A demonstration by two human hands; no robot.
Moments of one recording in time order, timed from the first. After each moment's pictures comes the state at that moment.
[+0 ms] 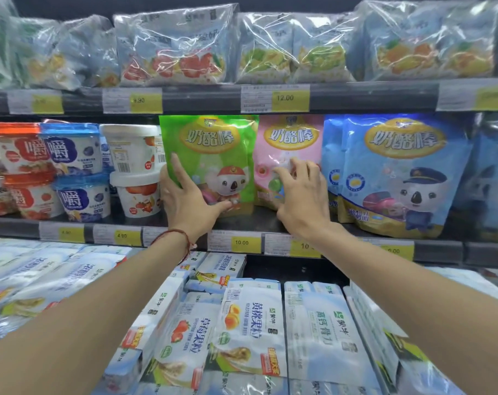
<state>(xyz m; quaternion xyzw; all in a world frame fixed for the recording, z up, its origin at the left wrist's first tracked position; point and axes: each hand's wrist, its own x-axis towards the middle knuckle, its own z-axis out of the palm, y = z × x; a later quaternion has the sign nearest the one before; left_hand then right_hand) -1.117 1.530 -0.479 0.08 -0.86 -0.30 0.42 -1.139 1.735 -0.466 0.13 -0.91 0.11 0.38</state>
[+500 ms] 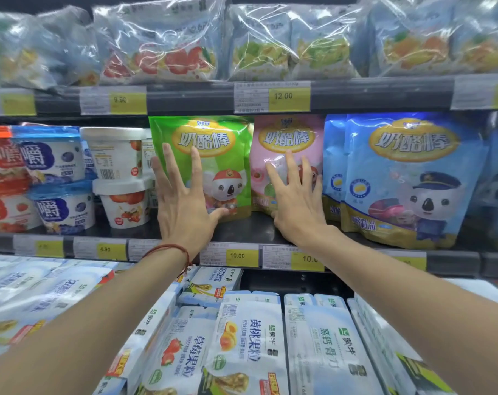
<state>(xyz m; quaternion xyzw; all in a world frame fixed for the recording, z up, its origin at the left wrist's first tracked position) -1.128 1.534 -0.477 0.06 -0.88 -0.09 0.47 -1.165 1.728 -0.467 0.13 -0.93 0.06 0.34</state>
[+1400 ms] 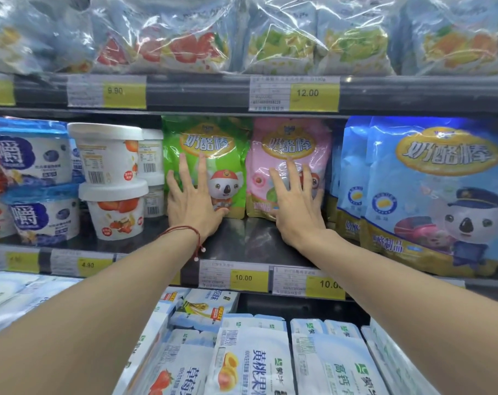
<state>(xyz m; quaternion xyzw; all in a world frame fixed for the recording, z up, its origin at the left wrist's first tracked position) -1.212 1.517 -0.477 0.08 -0.90 -0.08 0.41 -1.227 1.713 -0.473 0.13 -0.93 0.09 0.34</state>
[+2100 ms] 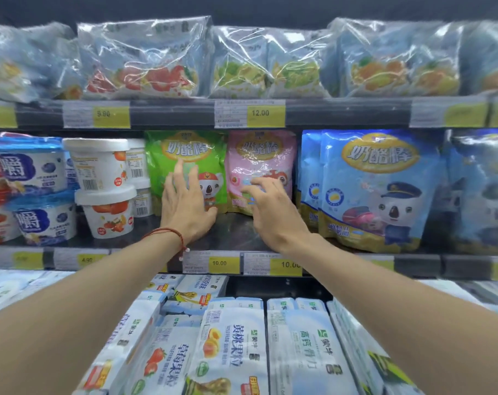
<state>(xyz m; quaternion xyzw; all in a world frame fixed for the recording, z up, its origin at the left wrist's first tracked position) -1.161 1.543 -0.464 0.01 -0.92 -0.13 0.38 -1.153 1.732 -0.463 0.26 -0.88 0.18 0.36</state>
